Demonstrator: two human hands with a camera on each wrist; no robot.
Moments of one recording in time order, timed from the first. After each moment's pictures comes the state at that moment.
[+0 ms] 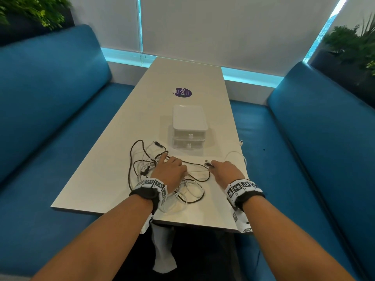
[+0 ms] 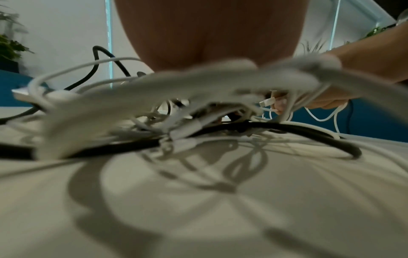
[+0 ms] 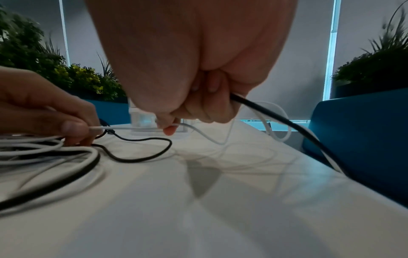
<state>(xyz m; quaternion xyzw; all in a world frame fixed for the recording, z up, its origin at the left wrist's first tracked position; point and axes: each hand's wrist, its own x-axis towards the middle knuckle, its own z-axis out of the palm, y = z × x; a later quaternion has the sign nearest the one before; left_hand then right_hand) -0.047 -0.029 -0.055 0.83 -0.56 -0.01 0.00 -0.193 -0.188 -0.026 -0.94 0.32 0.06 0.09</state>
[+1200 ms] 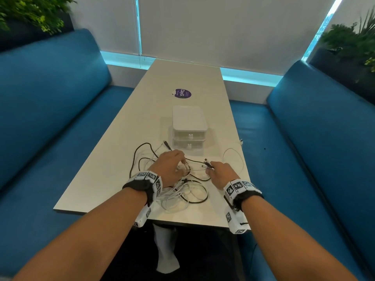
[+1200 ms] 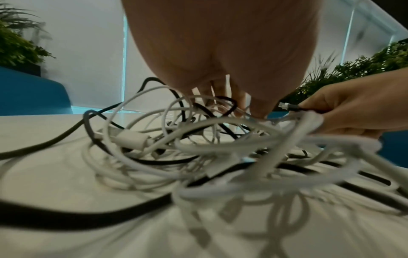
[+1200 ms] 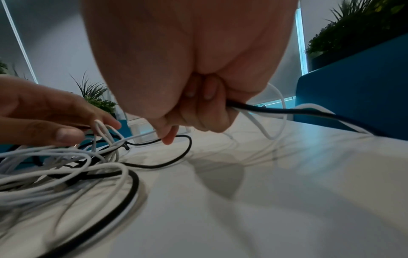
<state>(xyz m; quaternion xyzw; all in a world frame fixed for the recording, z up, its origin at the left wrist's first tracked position) -0.027 -0.023 -0.043 0.80 -0.55 -0.07 0.23 -0.191 -0.181 -0.032 -0.91 0.35 0.02 0.21</state>
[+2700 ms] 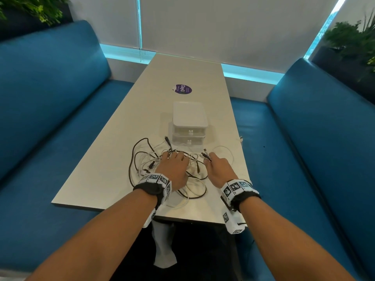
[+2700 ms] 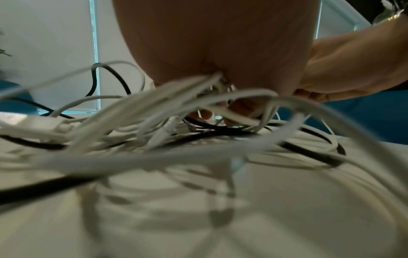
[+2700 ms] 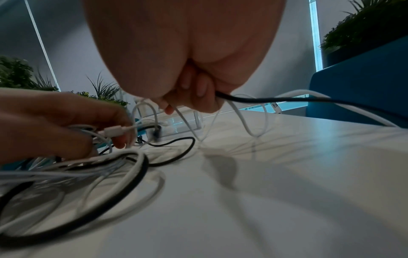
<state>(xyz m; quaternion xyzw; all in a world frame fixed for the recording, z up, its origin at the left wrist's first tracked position) -0.060 -0.035 -0.049 0.84 -0.54 -0.01 0.03 -0.190 -0.168 -0.031 -0.92 0.32 -0.05 0.22</state>
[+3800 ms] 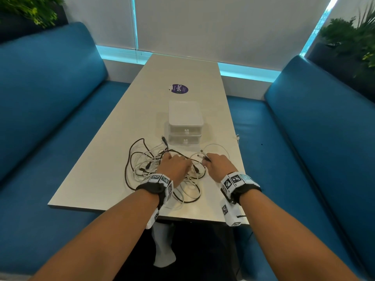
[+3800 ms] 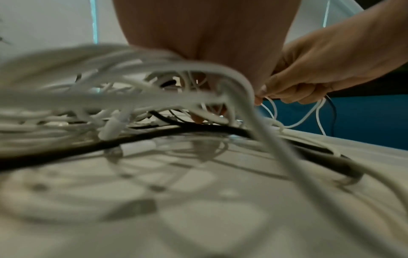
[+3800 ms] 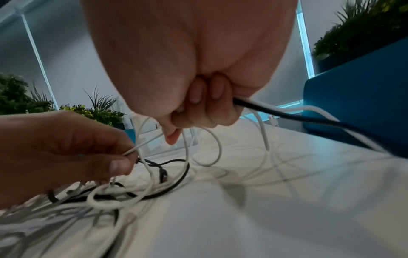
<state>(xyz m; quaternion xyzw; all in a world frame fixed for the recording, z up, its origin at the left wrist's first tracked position) -0.066 -0.049 -0.048 0.83 -0.56 0.00 0.06 -0.192 -0.182 -0.021 -0.92 0.33 -0.01 0.21</state>
